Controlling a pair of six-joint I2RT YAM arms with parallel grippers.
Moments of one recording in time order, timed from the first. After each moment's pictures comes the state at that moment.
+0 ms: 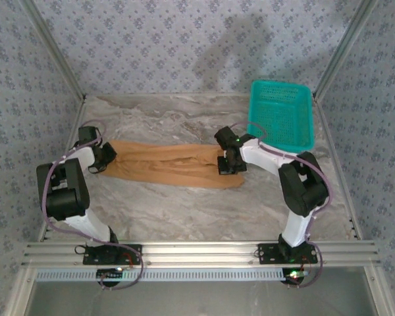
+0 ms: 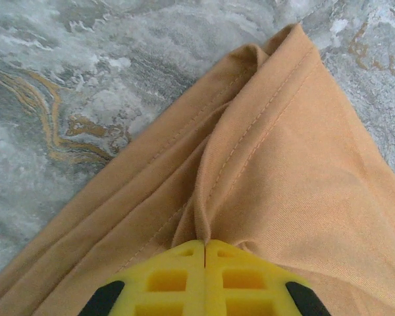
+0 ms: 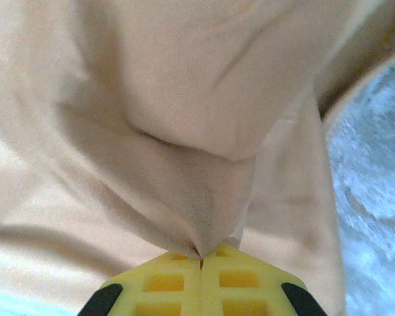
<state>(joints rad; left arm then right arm) 0.20 1.68 0.94 -0.30 0.14 -0.52 0.58 1.77 1.21 -0.77 0.03 0.44</state>
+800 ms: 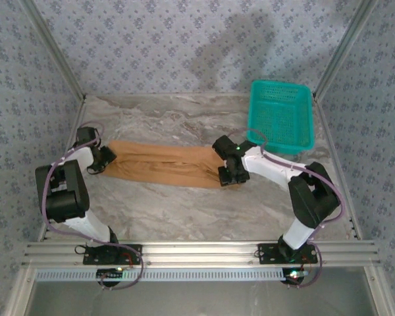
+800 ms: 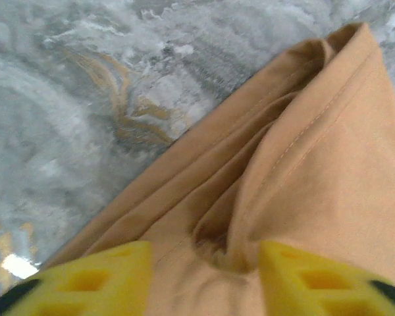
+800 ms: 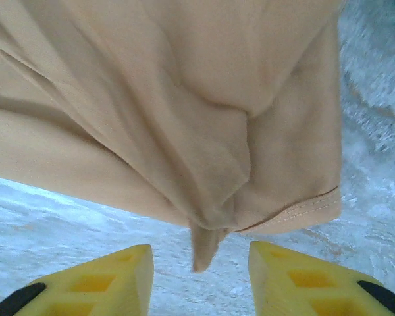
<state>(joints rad) 0.20 1.65 0.95 -0.40 0.05 -0.52 0.66 1.65 1.17 -0.90 0.06 0.46</state>
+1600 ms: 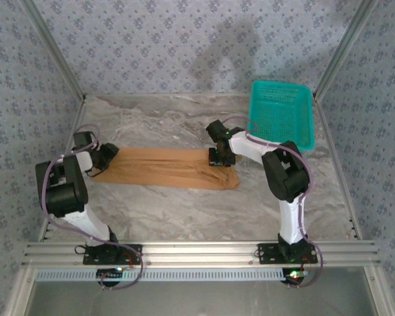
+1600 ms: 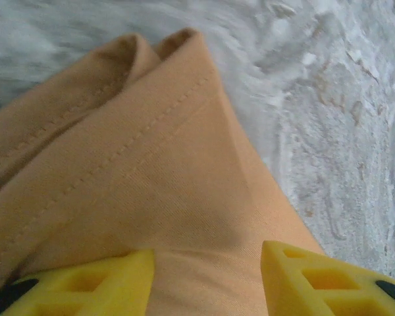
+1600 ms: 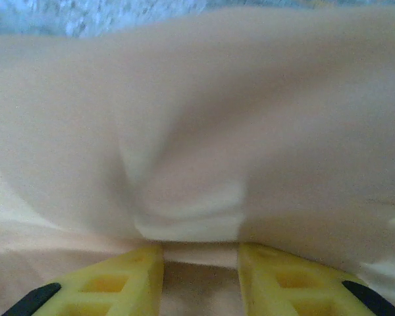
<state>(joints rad) 0.27 1.71 0.84 -0.09 0.34 -0.69 0.57 1.99 1.39 -0.71 -0.02 0.55</state>
